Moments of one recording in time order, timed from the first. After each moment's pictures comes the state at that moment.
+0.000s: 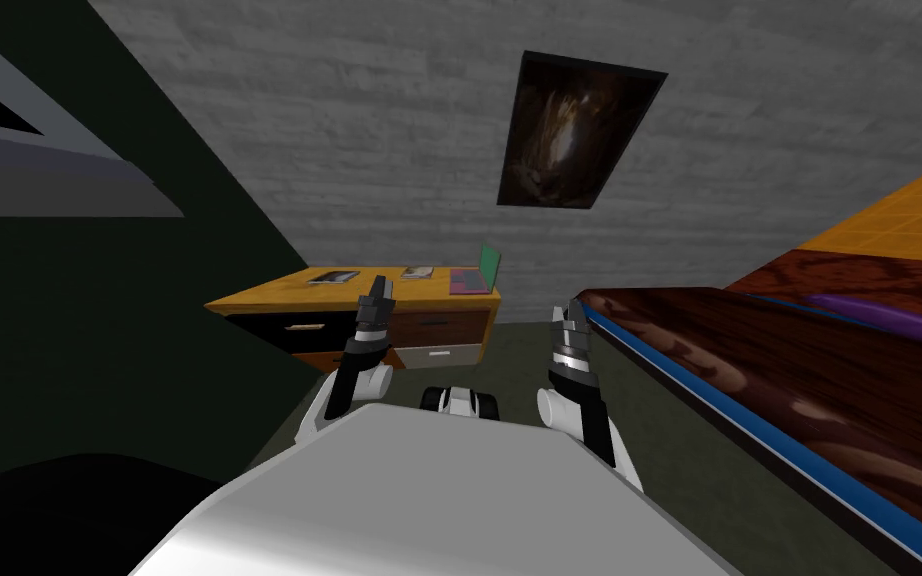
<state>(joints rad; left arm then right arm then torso) 0.47 0.04 0.00 -2.34 -0.12 -0.45 -0.04 0.50 0.01 -0.04 -2.25 0.00 -0.43 0.14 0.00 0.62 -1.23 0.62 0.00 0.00</state>
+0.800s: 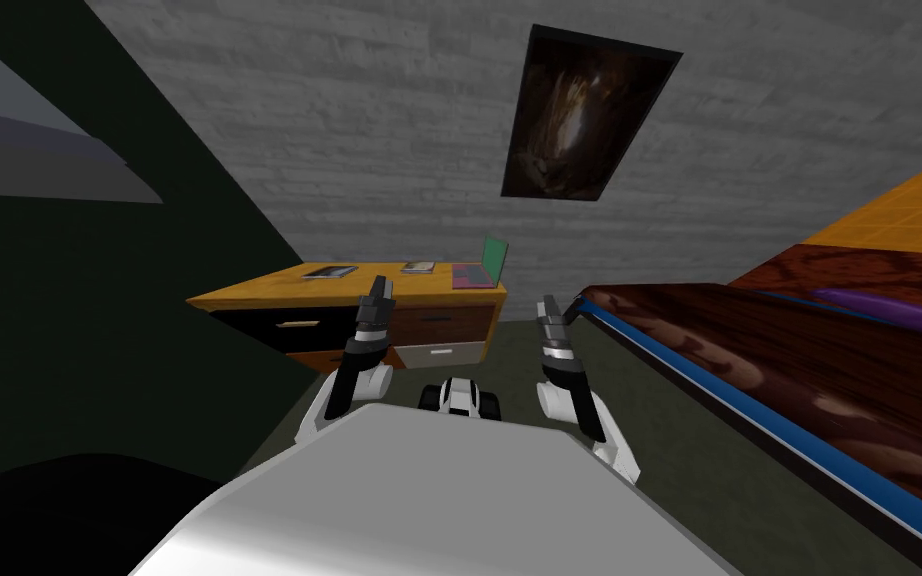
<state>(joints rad) 0.47 0.04 0.00 -2.34 -0.12 -0.45 -0.04 0.40 -0.17 0.00 -2.16 0.05 -0.43 0.18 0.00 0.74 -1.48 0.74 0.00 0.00</state>
